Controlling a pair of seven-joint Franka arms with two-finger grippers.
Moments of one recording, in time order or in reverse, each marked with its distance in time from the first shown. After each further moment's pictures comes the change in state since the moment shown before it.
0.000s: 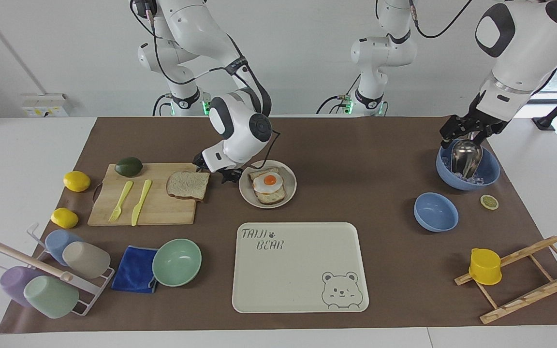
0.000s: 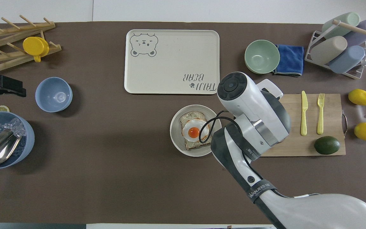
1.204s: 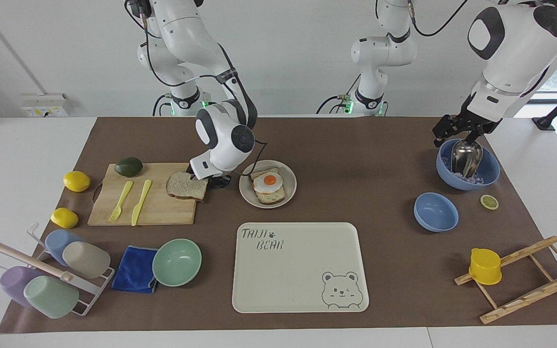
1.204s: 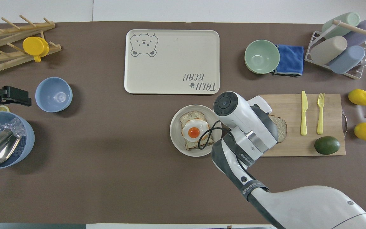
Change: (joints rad) left arm -0.002 -0.038 -0.011 -0.078 -0.001 0.022 0.000; right arm -0.060 -0.003 -0.010 -0.123 -0.006 0.125 -0.016
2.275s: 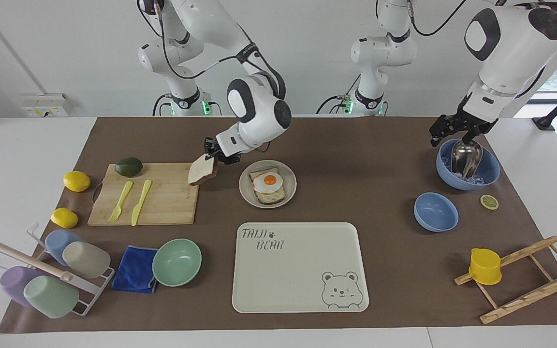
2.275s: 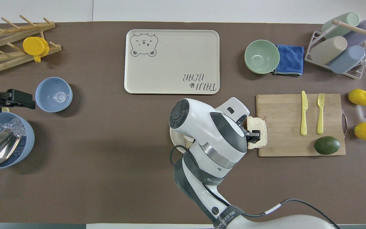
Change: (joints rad) left arm 0.000 -0.014 -0.007 -0.028 -0.021 0.007 0.000; right arm 0.196 -0.022 0.011 0.254 -0.068 -0.452 -0.037
